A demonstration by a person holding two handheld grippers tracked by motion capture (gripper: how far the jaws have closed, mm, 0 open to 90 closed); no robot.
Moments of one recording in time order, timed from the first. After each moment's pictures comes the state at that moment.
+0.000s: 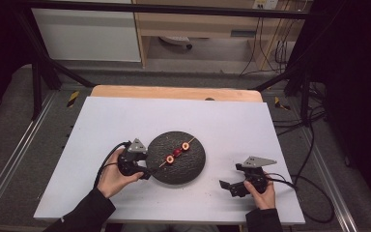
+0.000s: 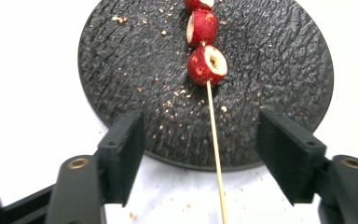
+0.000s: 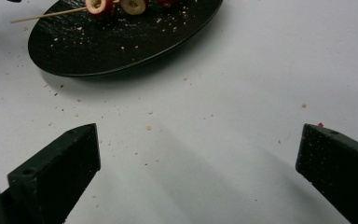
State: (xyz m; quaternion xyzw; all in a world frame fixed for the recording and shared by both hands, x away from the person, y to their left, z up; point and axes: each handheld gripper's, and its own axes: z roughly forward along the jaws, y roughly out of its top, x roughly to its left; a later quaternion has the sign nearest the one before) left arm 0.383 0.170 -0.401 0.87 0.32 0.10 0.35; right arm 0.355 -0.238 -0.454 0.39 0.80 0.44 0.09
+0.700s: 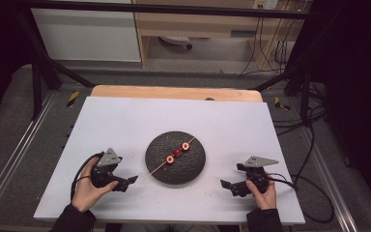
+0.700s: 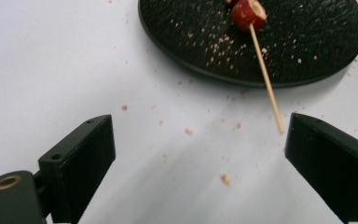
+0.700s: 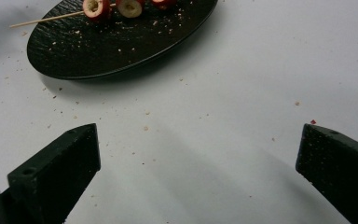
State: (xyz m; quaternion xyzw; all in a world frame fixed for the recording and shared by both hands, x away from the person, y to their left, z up) left arm 0.356 0.241 -0.428 0.85 0.33 0.15 0.39; right arm 0.355 -0.241 -0.454 0.39 0.80 0.45 0.09
